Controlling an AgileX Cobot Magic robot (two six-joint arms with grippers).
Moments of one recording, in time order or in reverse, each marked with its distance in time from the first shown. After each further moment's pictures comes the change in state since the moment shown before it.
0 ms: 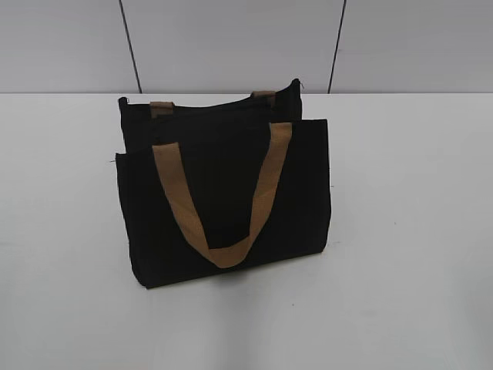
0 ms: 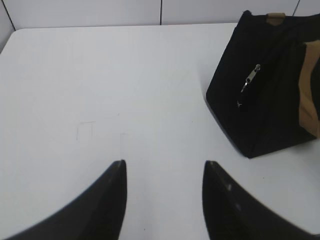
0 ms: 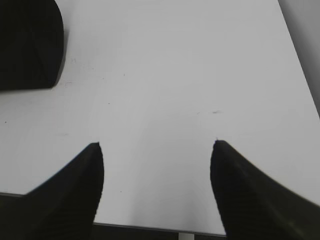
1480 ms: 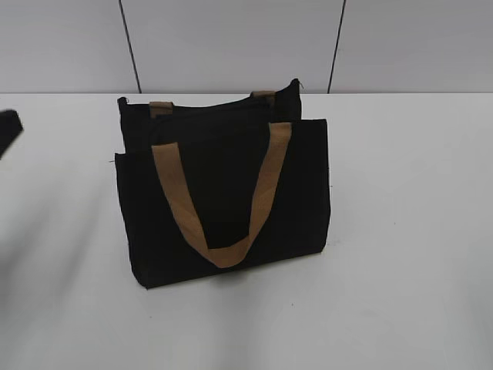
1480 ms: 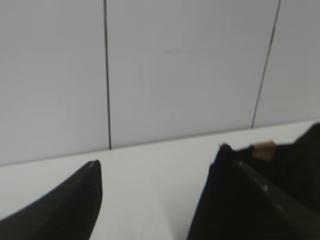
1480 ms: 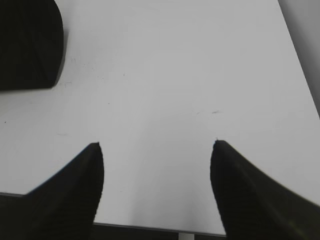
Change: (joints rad) left arm -0.026 0.894 0.327 0.443 -1.693 -0.348; right arm 0.000 0.000 0.001 0.000 0.000 0.000
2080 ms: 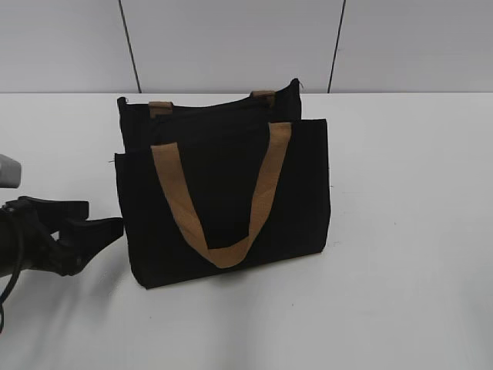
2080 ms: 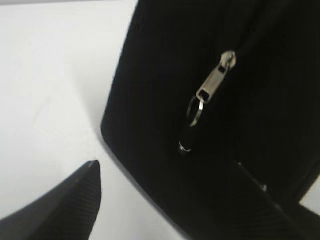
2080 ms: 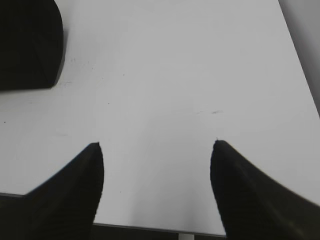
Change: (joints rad) left arm 0.000 0.767 -0.036 0.288 -0.331 -0.046; right arm 0.000 0.000 0.000 0.000 0.000 0.000
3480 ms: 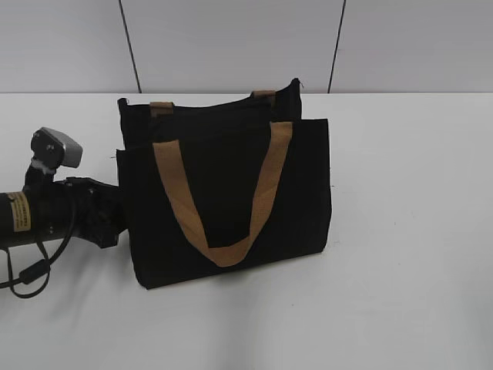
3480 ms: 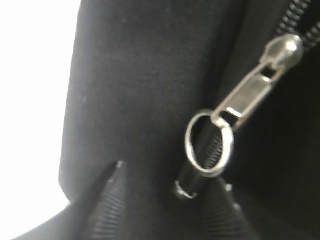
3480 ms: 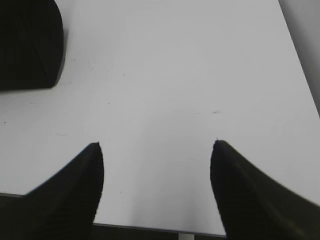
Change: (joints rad) left arm 0.000 0.312 -0.327 0.274 -0.012 -0.063; right arm 0.000 0.000 0.000 0.000 0.000 0.000
